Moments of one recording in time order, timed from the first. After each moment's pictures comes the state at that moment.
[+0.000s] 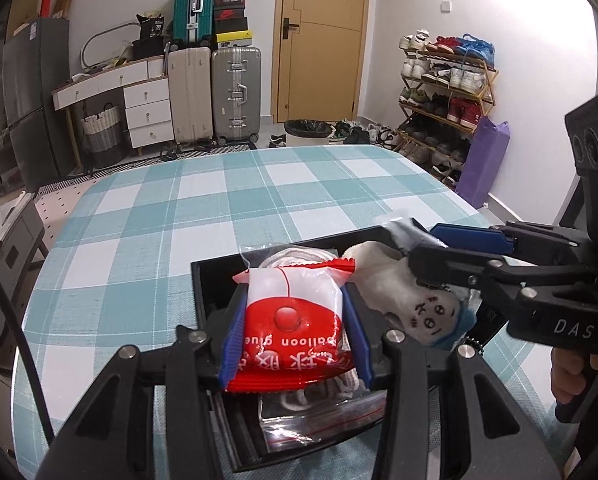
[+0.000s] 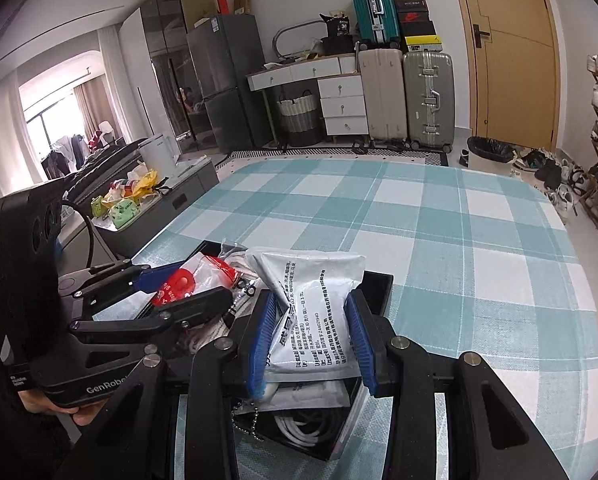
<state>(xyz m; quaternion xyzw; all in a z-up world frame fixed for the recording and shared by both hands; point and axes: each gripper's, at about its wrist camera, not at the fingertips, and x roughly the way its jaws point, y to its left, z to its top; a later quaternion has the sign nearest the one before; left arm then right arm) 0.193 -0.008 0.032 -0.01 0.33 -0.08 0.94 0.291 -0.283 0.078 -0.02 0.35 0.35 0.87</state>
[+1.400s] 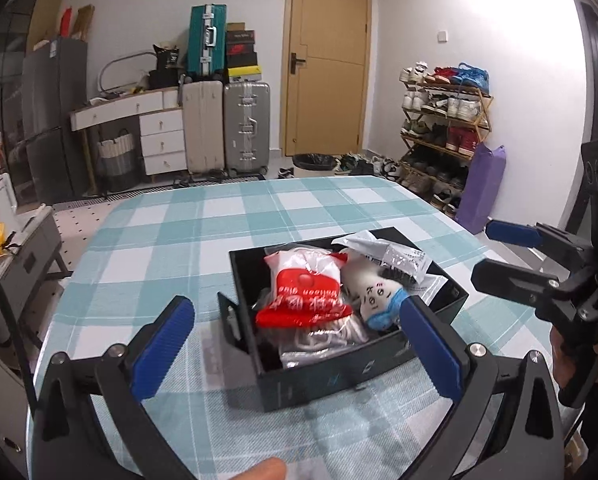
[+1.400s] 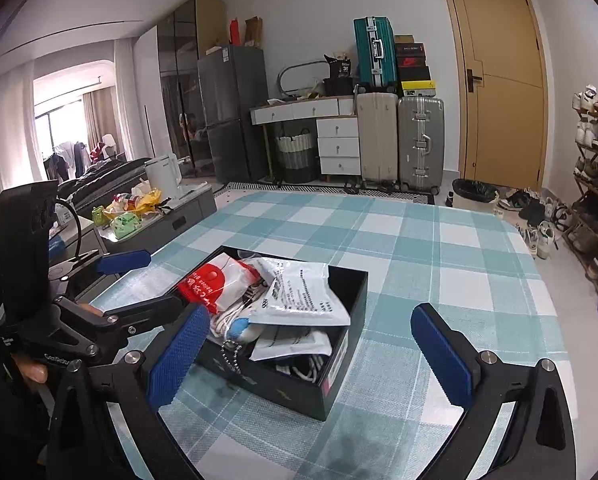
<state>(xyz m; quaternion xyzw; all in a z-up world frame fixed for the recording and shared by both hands) 0.124 0.005 0.048 -0.02 0.26 -0.06 0.96 0.228 -0.324 0.095 -0.03 0.26 0.34 0.90</state>
